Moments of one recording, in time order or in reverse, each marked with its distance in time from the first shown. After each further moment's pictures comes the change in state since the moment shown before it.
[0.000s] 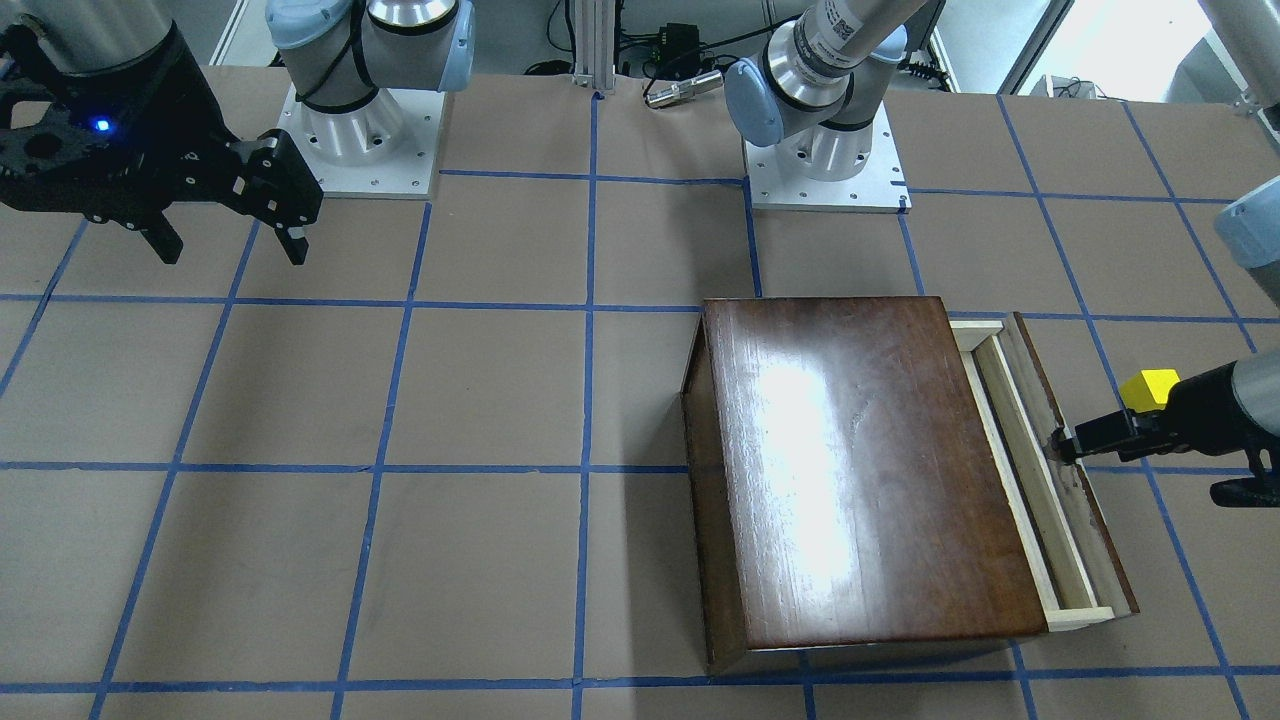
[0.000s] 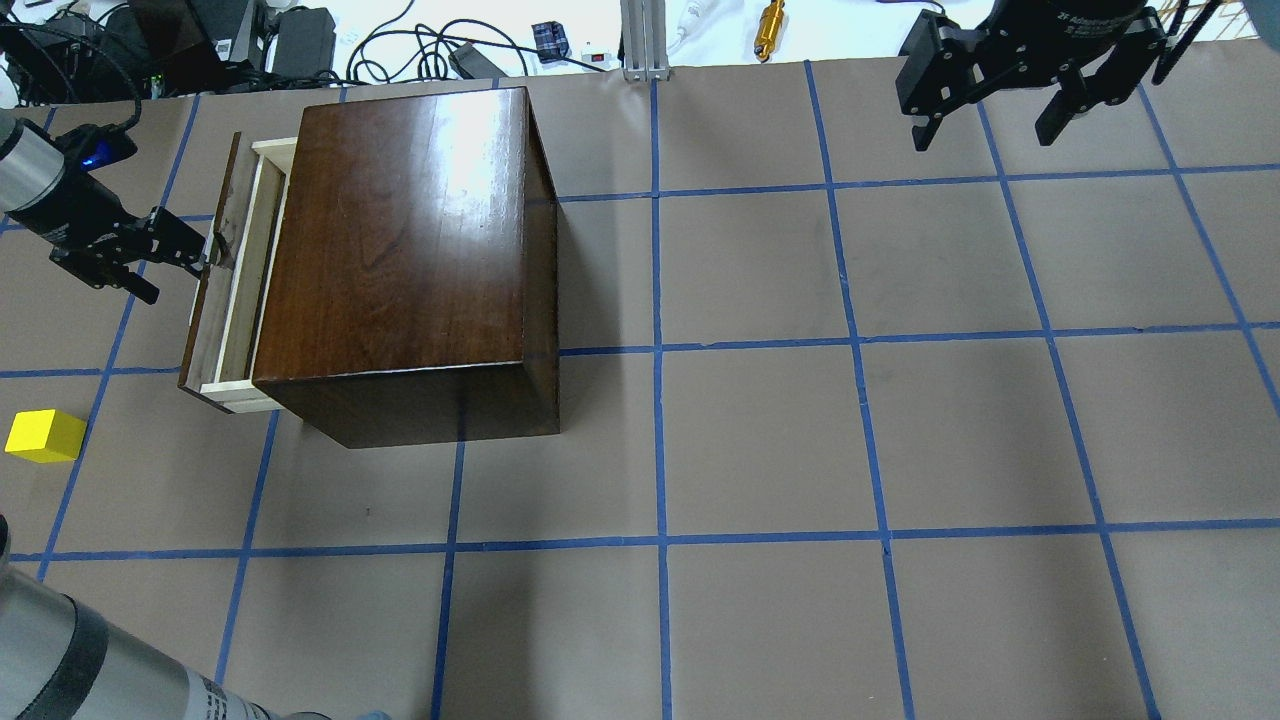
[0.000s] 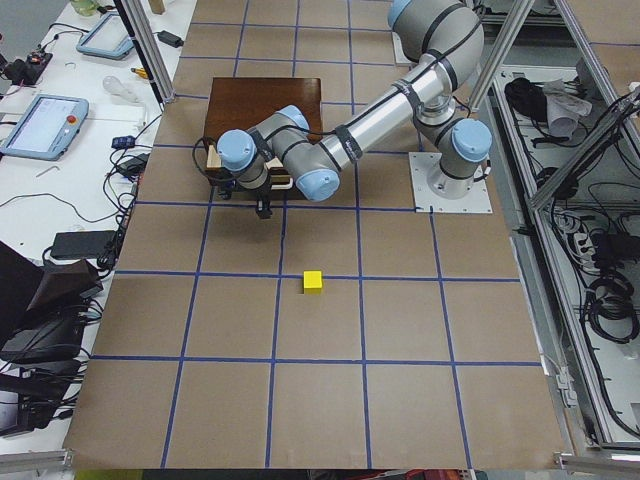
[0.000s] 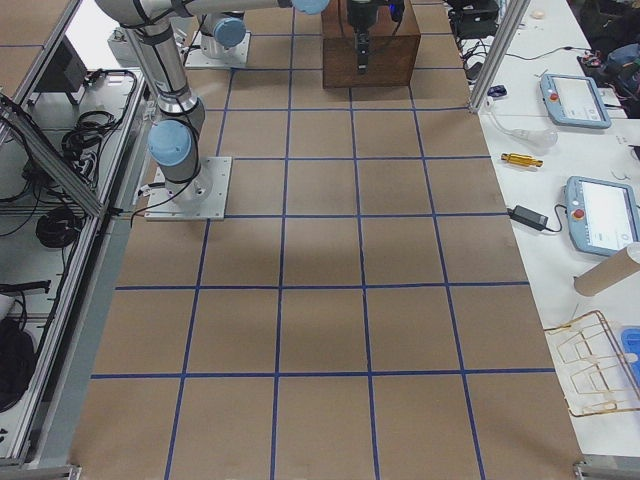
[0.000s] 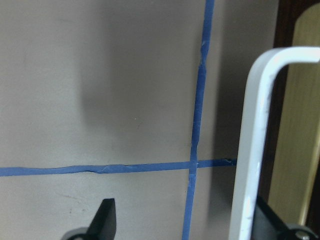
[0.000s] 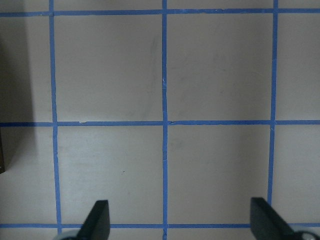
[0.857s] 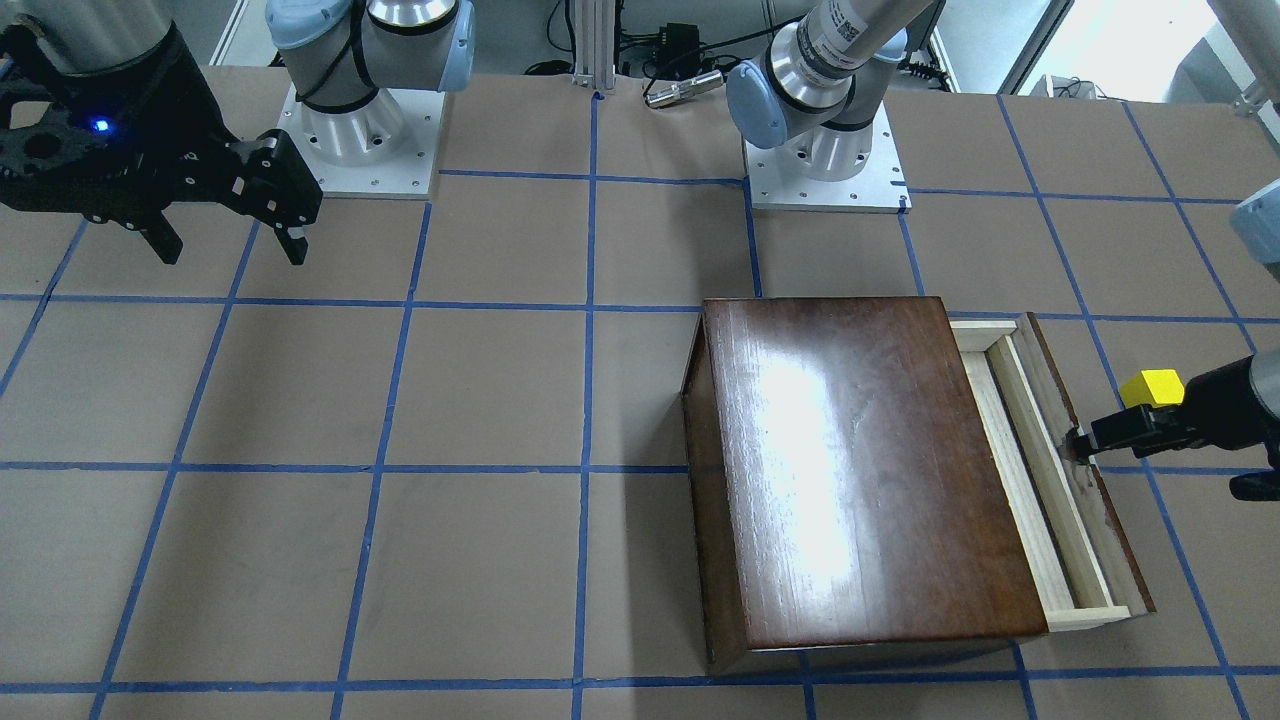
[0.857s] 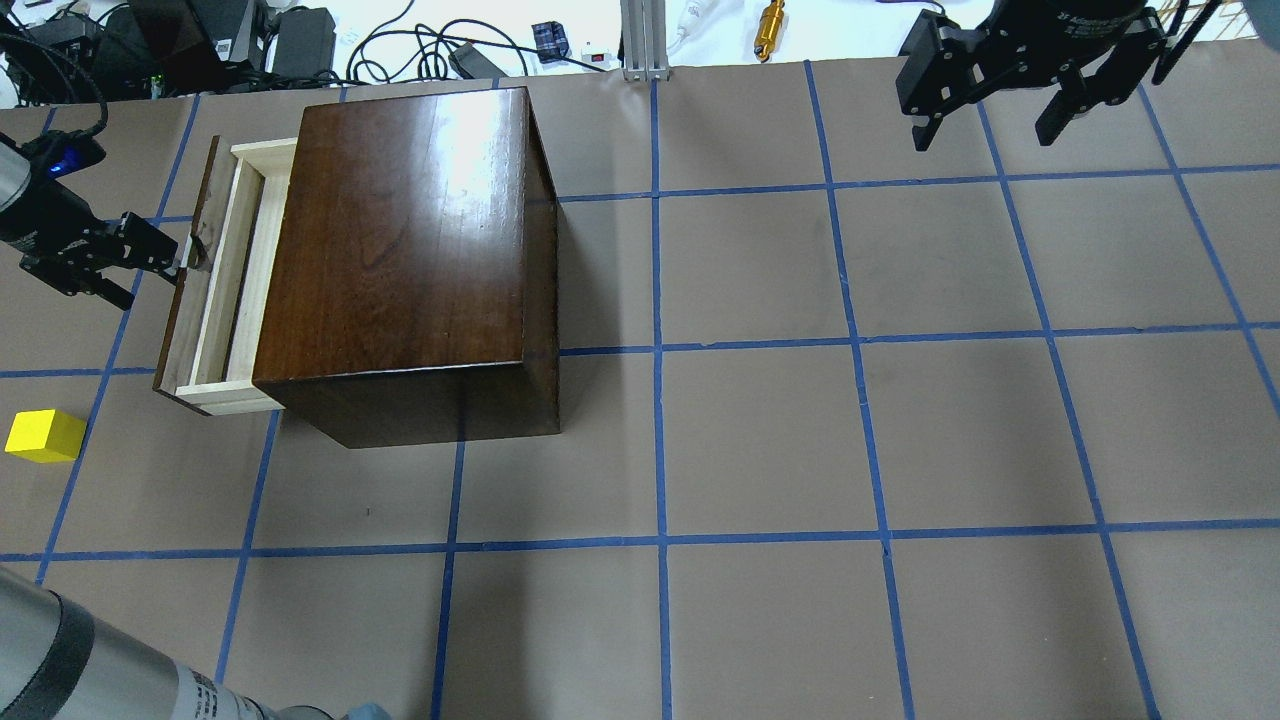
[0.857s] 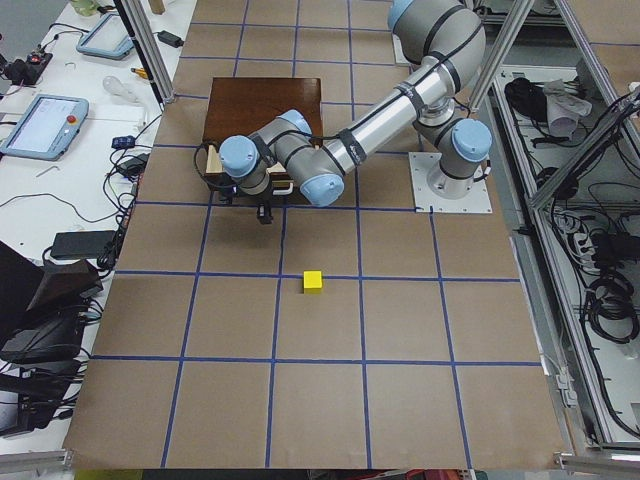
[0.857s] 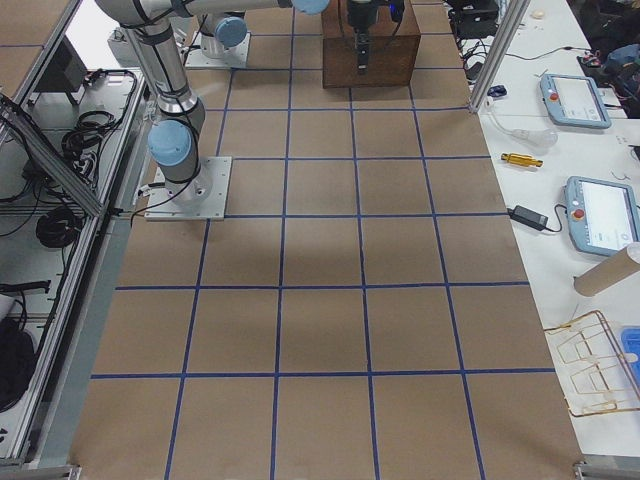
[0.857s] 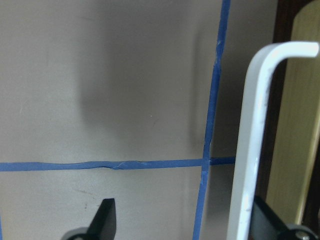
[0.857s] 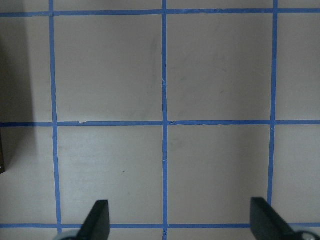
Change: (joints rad) left arm 0.022 0.006 0.006 -0.005 0.000 0.019; right arm -0.001 0.000 0.000 0.000 0.001 0.000
